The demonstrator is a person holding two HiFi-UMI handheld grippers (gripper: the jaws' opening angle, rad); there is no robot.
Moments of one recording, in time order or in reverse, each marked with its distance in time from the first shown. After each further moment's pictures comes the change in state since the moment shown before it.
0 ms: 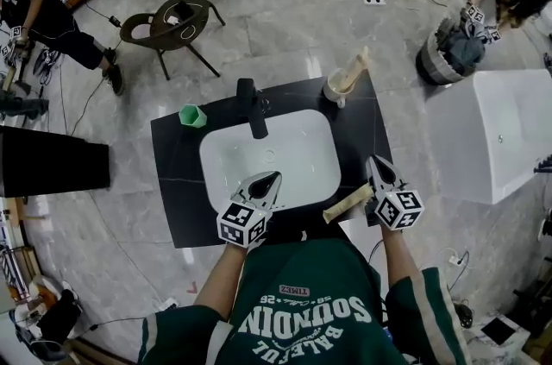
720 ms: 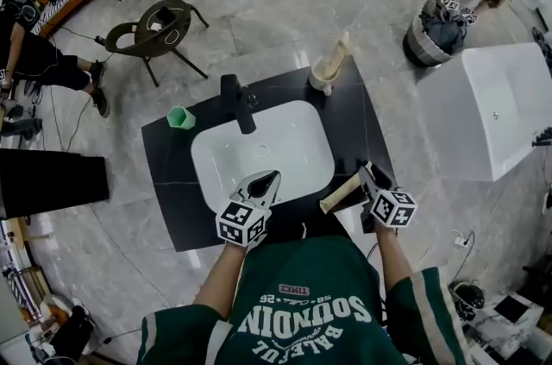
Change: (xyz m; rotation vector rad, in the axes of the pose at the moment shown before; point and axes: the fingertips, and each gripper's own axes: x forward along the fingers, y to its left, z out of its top) left arm 0.006 -0.024 -0.014 0.029 0.037 -0.076; right arm -0.045 -0.034 -0.086 0.201 0.157 -0.188
